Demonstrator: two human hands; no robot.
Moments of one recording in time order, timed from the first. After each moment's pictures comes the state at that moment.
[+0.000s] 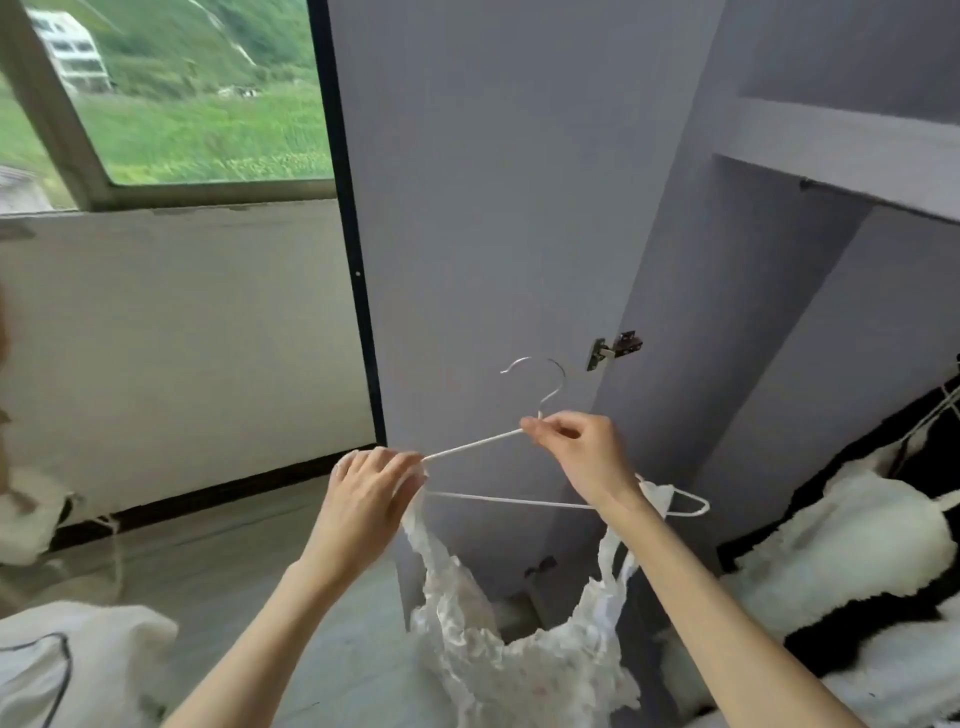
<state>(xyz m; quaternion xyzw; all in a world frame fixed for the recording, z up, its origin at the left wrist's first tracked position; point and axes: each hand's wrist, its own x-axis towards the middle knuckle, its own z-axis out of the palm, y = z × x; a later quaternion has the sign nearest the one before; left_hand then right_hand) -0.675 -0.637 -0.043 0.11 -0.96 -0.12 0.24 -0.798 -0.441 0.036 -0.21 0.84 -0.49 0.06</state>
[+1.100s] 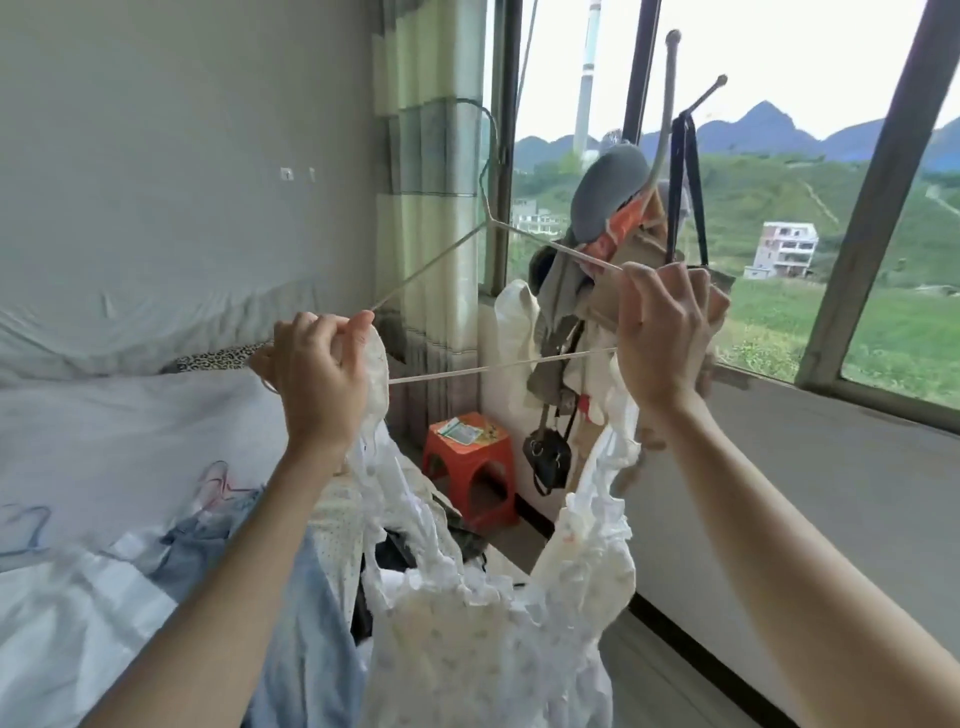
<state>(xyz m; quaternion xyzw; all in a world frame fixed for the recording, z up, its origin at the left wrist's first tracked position) -0.226 -0.753 0.193 0.60 -0.46 0.26 0.60 -0.476 -0.859 0.223 -0.60 0.39 -0.65 -0.24</state>
